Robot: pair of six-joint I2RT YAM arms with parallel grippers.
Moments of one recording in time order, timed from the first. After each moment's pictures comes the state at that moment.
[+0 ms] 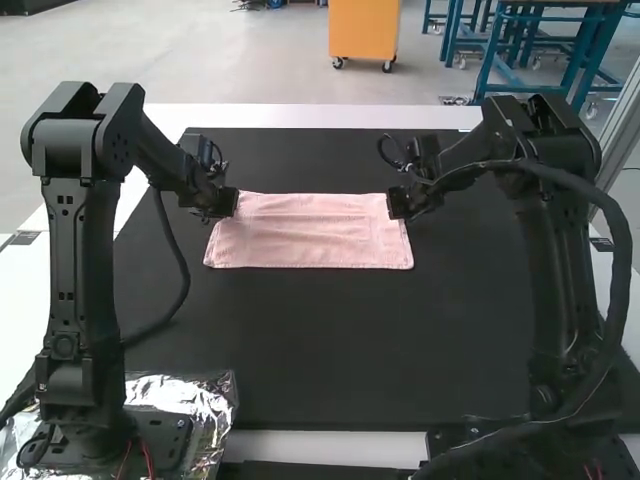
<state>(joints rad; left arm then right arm) -0.01 2.18 1.32 0.01 0.11 0.09 0.27 2.29 1.47 -0.03 -0.09 -0.04</state>
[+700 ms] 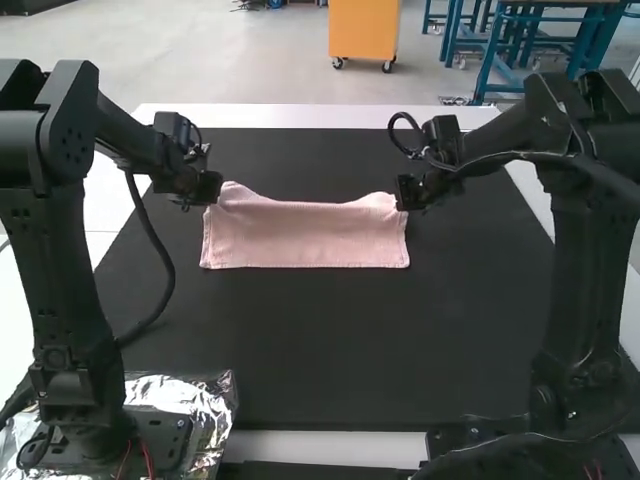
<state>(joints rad) 0.03 1.91 1.16 -0.09 0.15 0.10 0.26 2.02 1.27 -0.13 -0.21 -0.03</state>
